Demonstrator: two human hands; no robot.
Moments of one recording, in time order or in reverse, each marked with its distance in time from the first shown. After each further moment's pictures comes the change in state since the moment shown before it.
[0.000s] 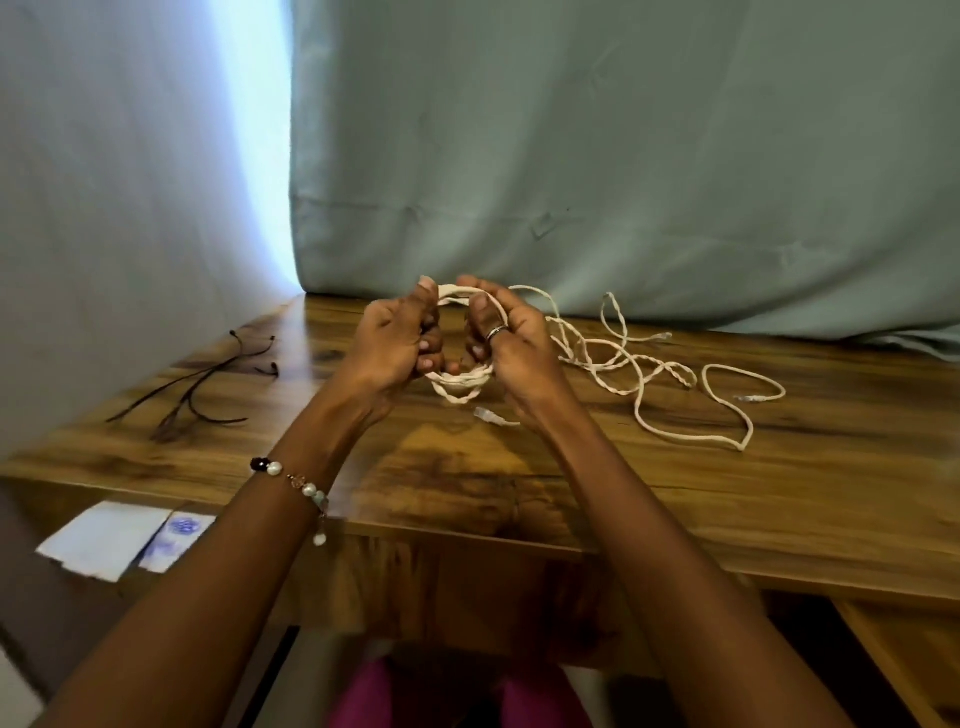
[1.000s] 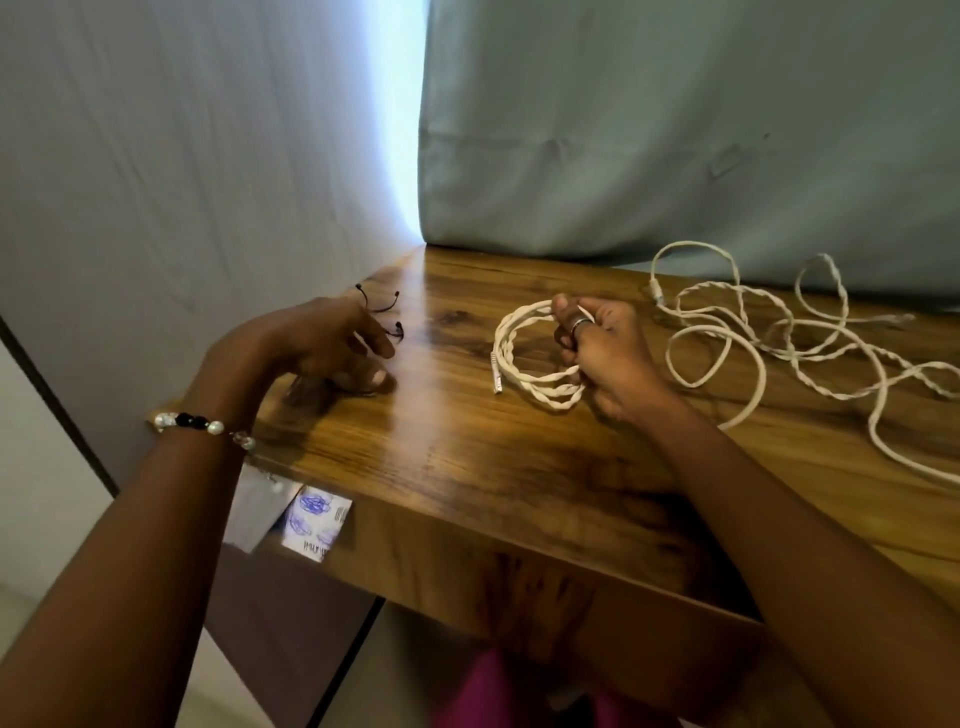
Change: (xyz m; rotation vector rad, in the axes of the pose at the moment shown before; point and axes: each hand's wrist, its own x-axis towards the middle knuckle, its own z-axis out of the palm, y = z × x) left_hand 0.013 0.024 -0.201 1.442 -0.330 -0.433; right_hand 0.049 0.090 0.040 -0.123 0.052 0.325
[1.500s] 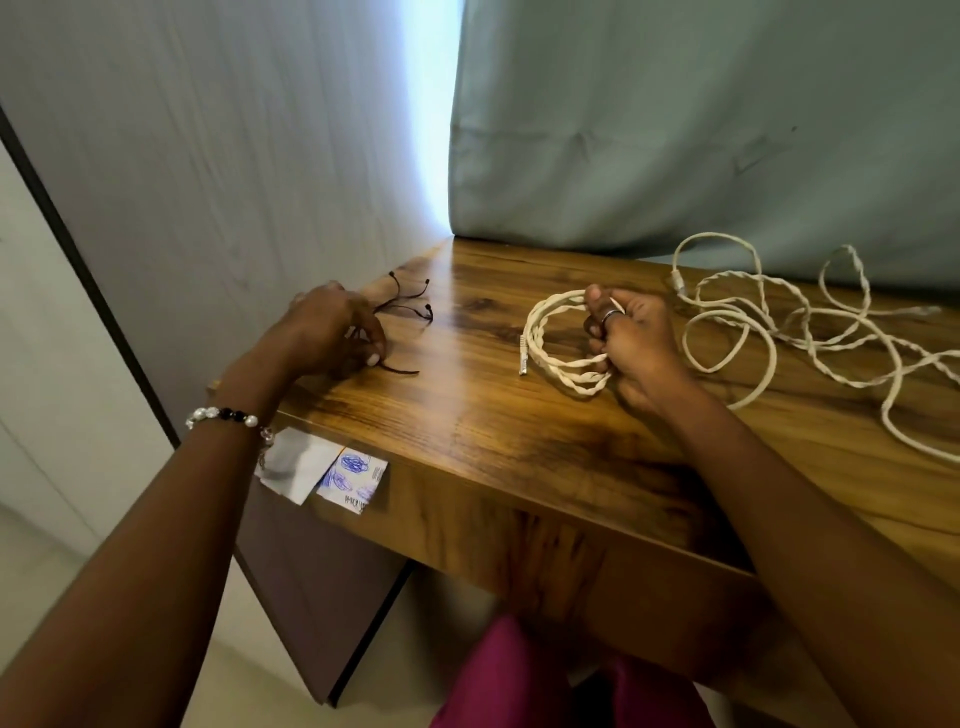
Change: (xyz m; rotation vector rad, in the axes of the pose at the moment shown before) left_hand -0.019 -0.037 0.020 0.173 0.370 0.064; right_hand -0.014 -0.004 -0.005 0.040 0.044 0.011
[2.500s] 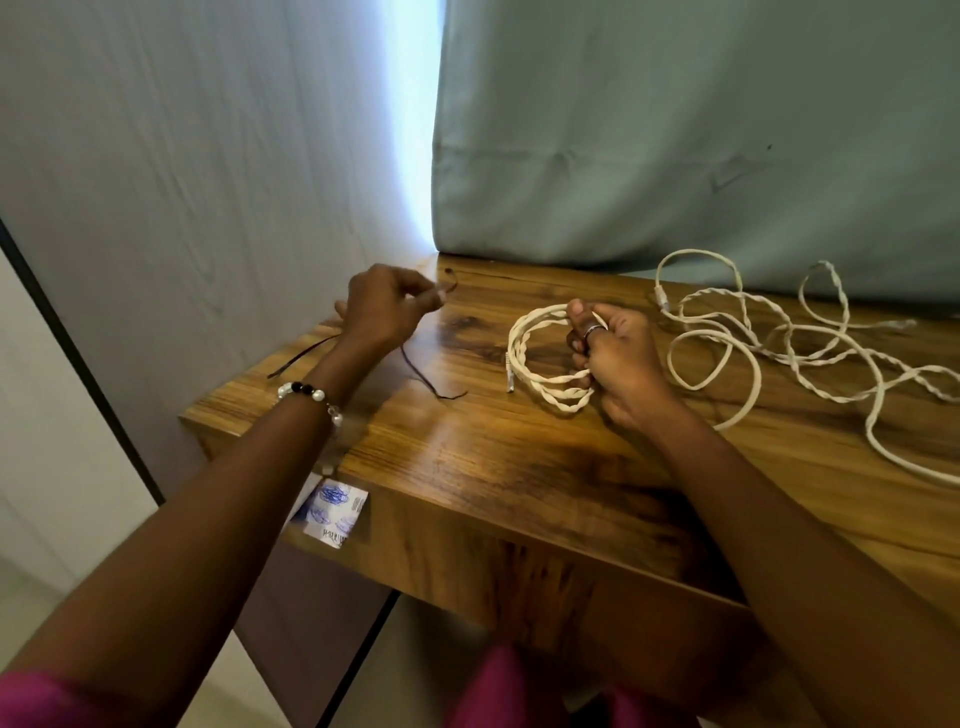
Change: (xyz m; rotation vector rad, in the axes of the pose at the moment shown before) left_hand 0.061 0.064 0.018 -0.567 0.406 -0.272; right_hand 0.002 -0.002 0.000 -0.001 -0.010 -0.018
